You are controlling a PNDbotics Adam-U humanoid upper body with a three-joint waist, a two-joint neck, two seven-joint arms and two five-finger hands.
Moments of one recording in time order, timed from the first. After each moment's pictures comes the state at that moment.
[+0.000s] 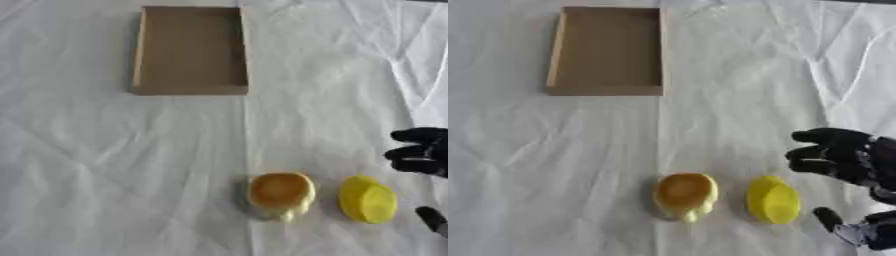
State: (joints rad) left arm -0.26 0.49 0.21 -1.98 -0.02 -0.43 0.36; right arm 0.10 -1.05 0.04 -1.98 0.62 -0.73 -0.15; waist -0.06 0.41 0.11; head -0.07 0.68
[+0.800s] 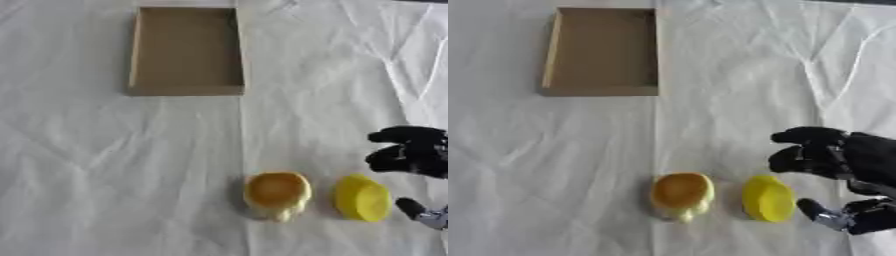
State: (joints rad) left arm -0.26 0.48 0.21 -1.98 -0.01 -0.43 0.35; right arm 0.06 -1.09 0.10 -1.98 0.54 -0.74 0.03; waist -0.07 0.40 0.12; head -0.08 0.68
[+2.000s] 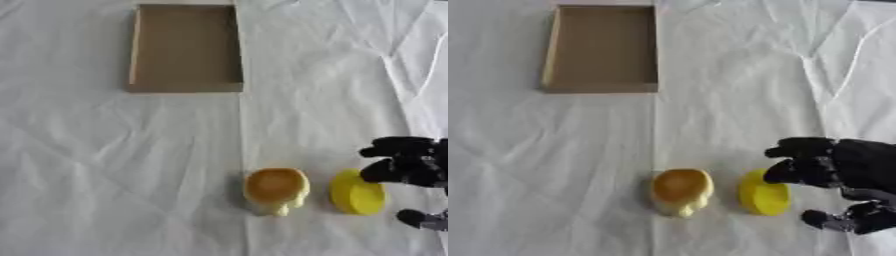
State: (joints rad) left arm -0.25 0.47 0.21 -1.98 0.00 -0.41 0.34; right arm 0.03 -1.10 0.13 -1.98 0.54 -0.75 0.11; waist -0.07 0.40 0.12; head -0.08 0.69
